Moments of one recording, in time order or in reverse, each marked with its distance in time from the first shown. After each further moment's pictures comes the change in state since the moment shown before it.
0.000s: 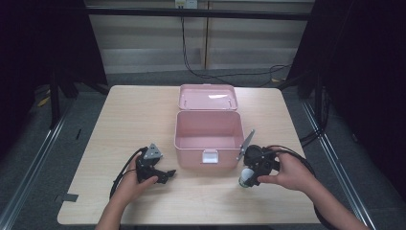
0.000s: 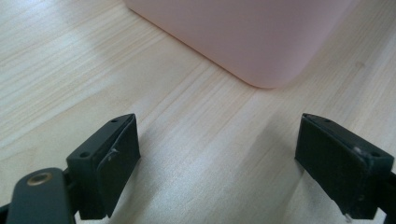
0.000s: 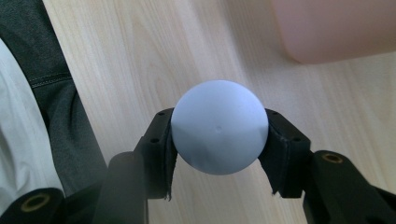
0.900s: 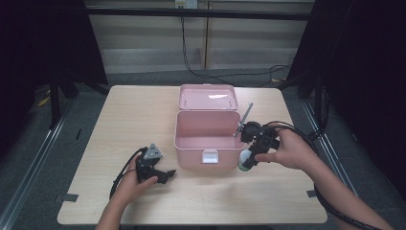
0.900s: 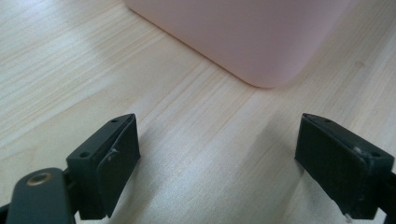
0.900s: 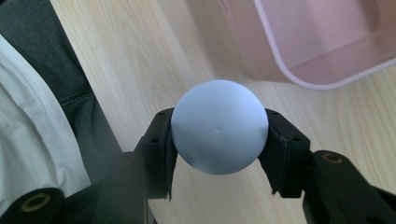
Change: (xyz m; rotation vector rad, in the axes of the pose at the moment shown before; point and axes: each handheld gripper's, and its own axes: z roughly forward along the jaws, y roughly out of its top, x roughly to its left) left arm 0.000 0.000 0.000 -0.005 0.003 -0.001; right arm -0.011 0.036 -0.063 0.024 -0.012 0.076
